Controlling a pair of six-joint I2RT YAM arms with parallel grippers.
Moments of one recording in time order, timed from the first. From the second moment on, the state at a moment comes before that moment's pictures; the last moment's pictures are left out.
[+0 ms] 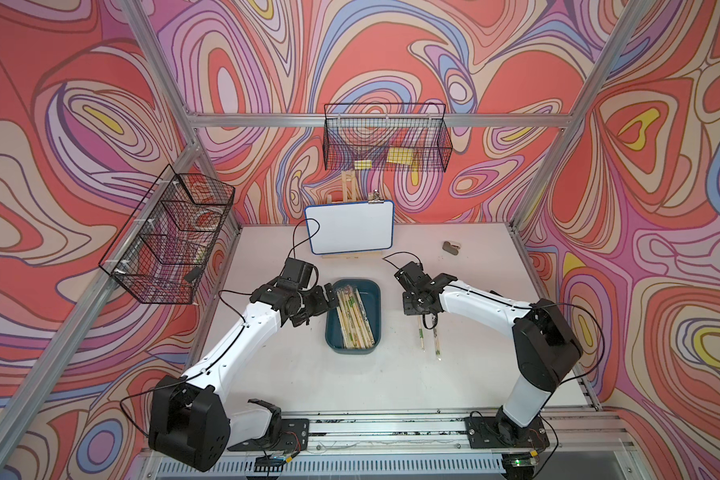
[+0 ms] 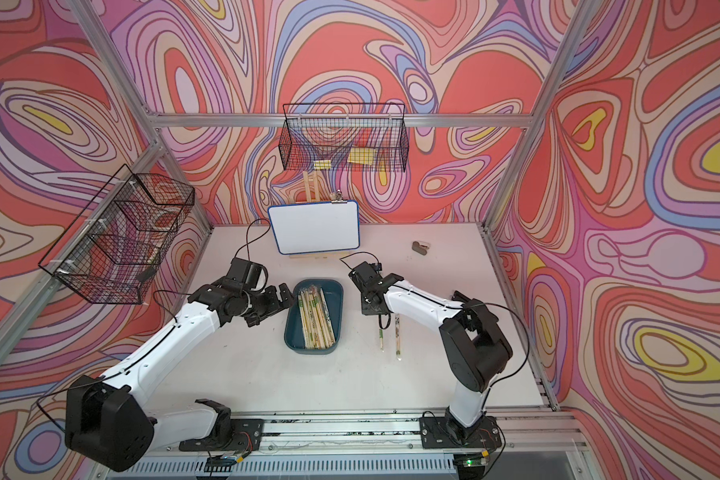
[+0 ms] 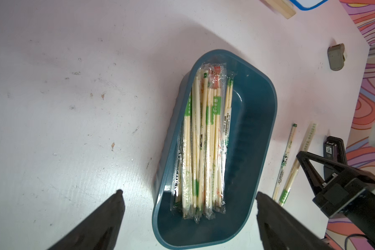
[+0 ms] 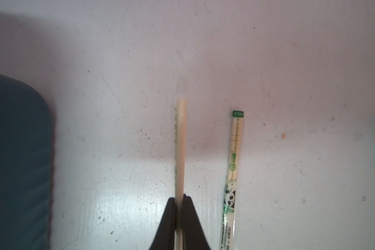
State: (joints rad) left arm -0.31 1.27 1.00 -0.75 0.15 -0.71; right arm 0.64 1.76 1.22 -0.69 0.31 0.54
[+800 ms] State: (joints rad) left arm -0.31 1.29 1.00 -0.75 0.14 -0.71; right arm 0.60 1.85 1.19 -0.70 0.38 0.53
